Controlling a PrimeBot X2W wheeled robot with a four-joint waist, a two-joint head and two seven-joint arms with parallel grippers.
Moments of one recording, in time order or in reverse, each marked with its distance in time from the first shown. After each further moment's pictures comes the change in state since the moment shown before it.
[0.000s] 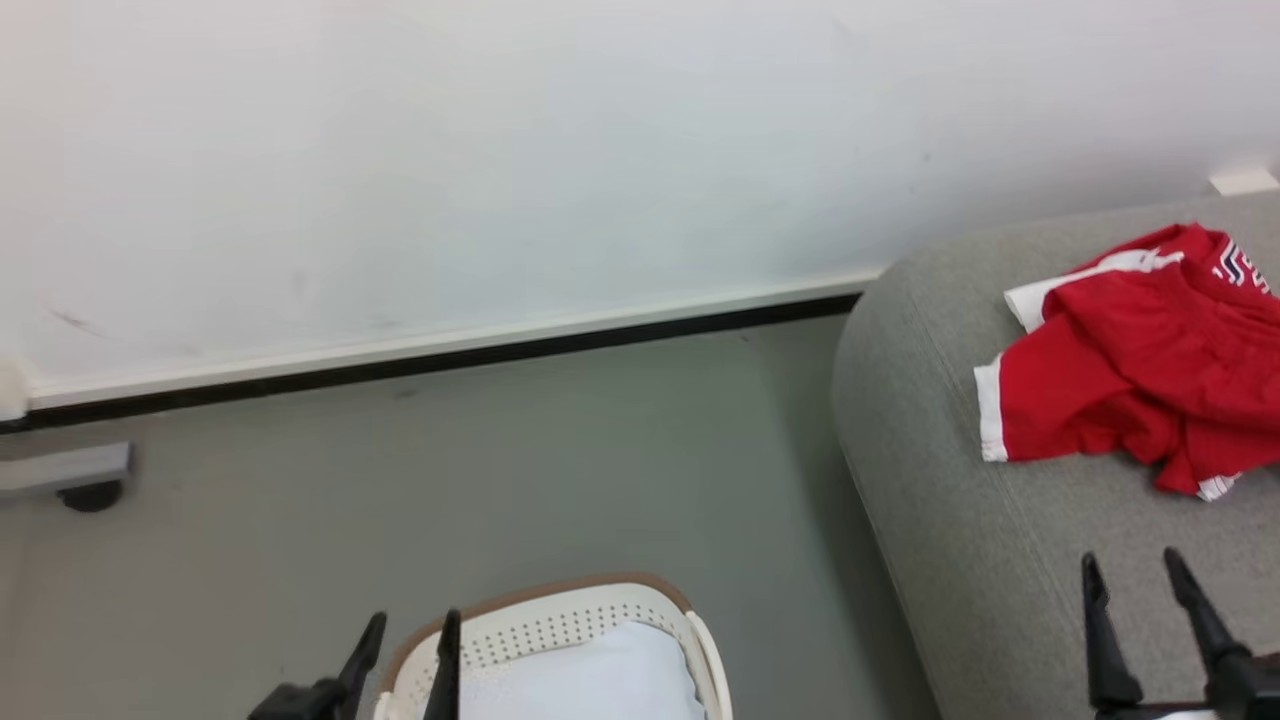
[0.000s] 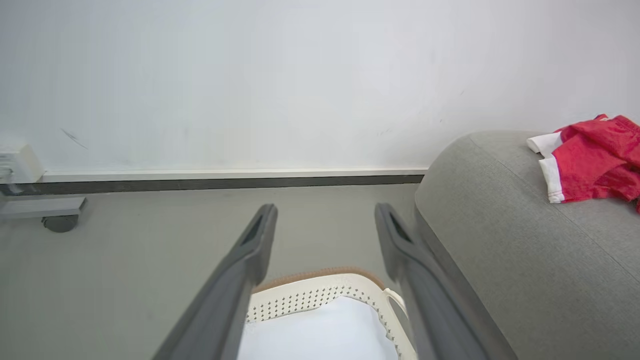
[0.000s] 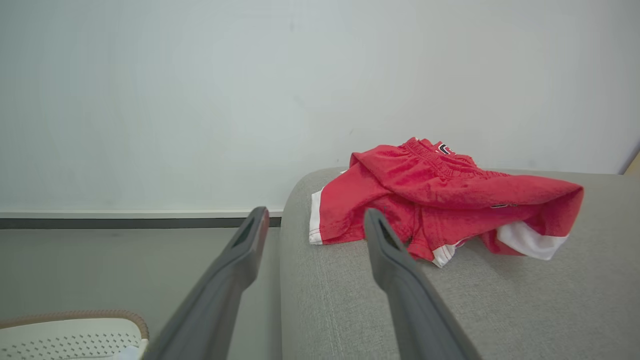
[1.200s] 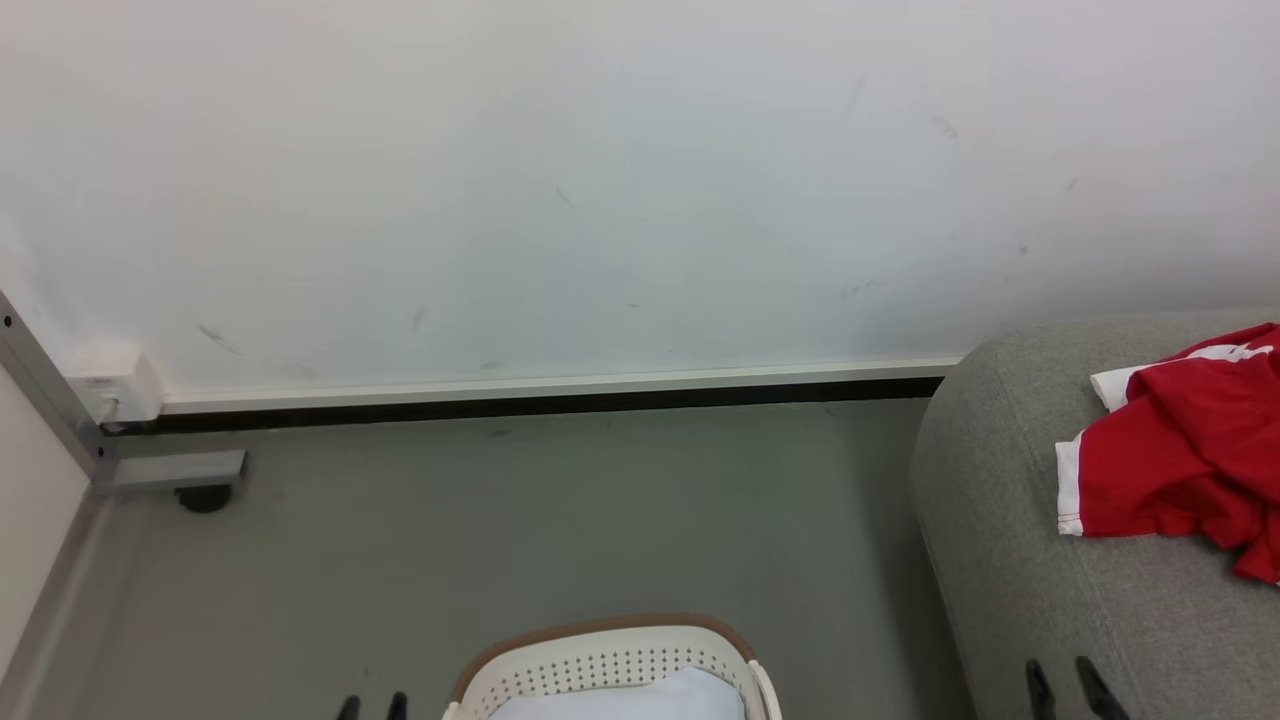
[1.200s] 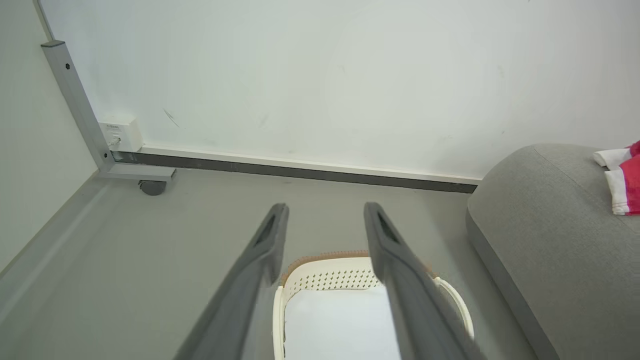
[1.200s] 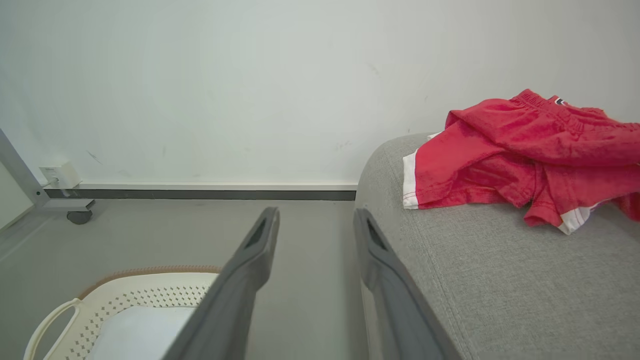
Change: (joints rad) left arm 0.122 -0.141 0.285 0.073 0.198 -0.188 0.000; right arm 0.101 0.030 0.104 0.085 0.073 0.000 0.000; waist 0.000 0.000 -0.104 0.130
